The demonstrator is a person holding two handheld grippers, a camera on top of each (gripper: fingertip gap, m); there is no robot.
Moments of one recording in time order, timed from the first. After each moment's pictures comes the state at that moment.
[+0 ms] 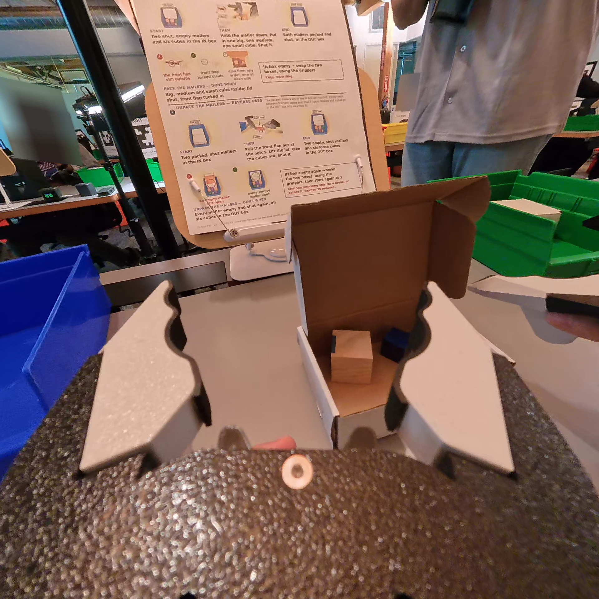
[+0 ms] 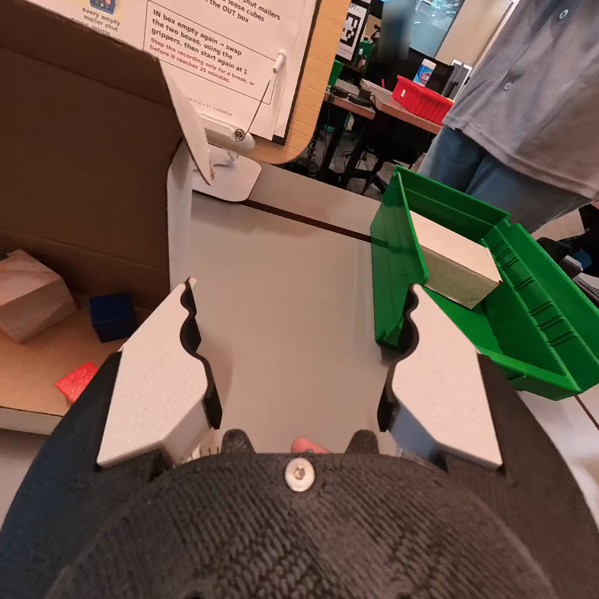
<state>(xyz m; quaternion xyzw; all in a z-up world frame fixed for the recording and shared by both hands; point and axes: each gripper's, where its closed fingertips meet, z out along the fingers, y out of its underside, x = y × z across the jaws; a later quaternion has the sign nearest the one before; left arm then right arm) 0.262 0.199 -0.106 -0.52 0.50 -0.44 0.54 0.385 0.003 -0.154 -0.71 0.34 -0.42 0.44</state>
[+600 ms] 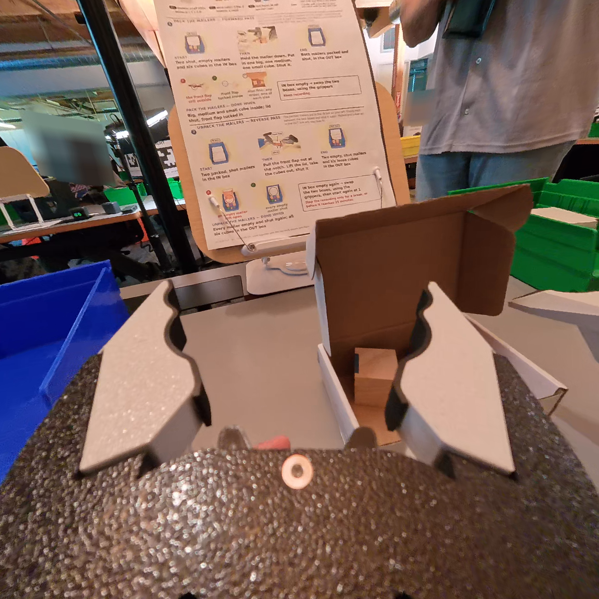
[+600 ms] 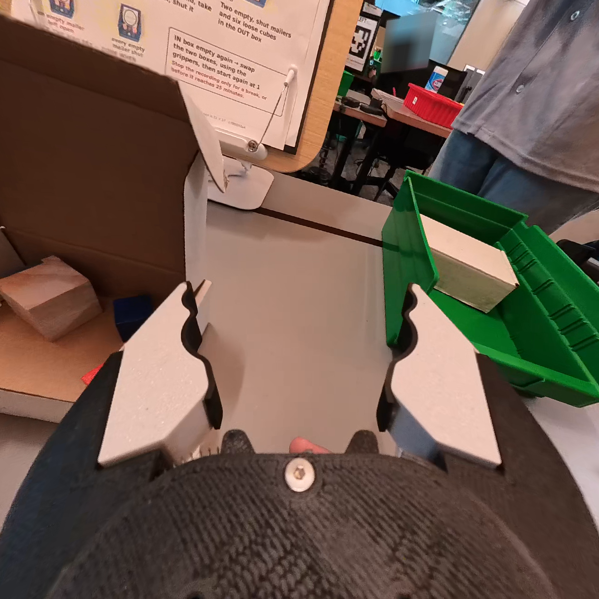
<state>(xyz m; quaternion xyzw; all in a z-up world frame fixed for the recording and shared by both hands) 0.274 0.216 -0.101 -0.51 0.48 -0.43 0.57 0.377 0.007 -0.151 -0.71 0.33 -0.40 0.47</state>
